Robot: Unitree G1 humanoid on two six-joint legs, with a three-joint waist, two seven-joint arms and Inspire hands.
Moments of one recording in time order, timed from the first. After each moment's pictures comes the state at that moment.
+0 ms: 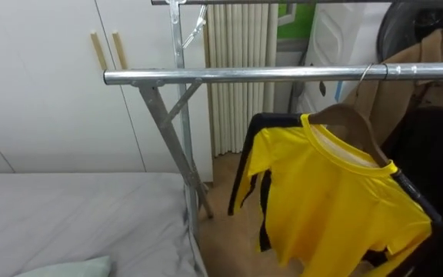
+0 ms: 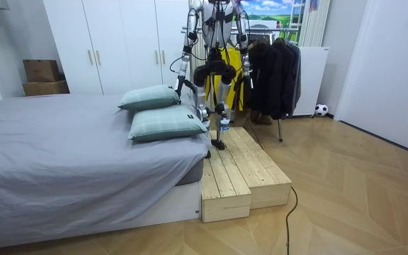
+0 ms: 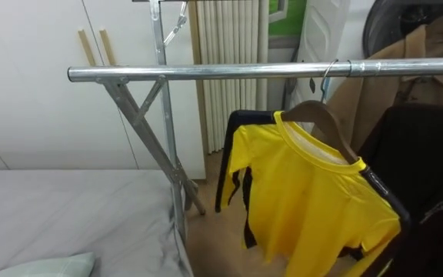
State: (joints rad) left arm 0.27 0.20 0.16 1.20 0.21 0.28 -0.01; right arm 0.19 -0.21 -0.05 1.20 -0.11 0.15 0.00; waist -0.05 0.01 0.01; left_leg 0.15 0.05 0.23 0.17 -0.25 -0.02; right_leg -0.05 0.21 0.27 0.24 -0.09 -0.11
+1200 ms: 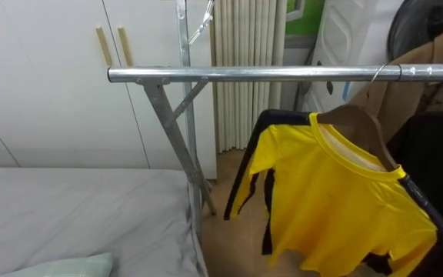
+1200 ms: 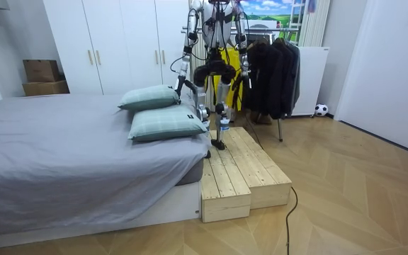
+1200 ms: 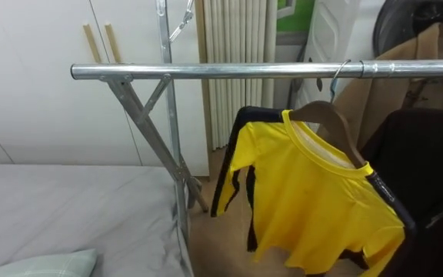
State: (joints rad) left arm 0.26 0.19 0.12 1.20 0.21 0.30 0.03; right arm 0.13 -0.21 -0.02 1.27 -0.08 0.16 0.03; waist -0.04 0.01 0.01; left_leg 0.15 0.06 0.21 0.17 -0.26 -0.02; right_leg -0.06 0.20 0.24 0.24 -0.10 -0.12
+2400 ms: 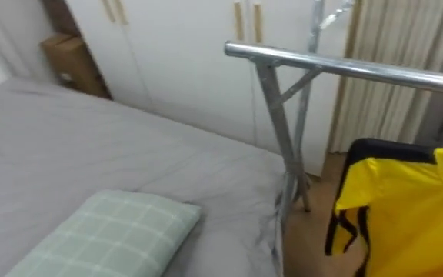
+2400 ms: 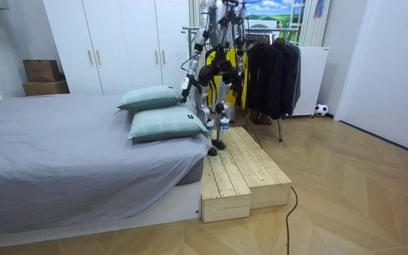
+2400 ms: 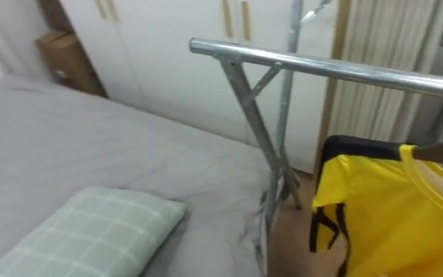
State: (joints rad) left arm 0.17 0.18 0.10 1.16 0.28 0.23 0.01; right arm 0.06 -0.27 0.09 1.22 -0.09 0.14 0.04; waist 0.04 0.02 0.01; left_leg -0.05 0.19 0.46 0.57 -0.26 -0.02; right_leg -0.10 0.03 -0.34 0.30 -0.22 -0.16
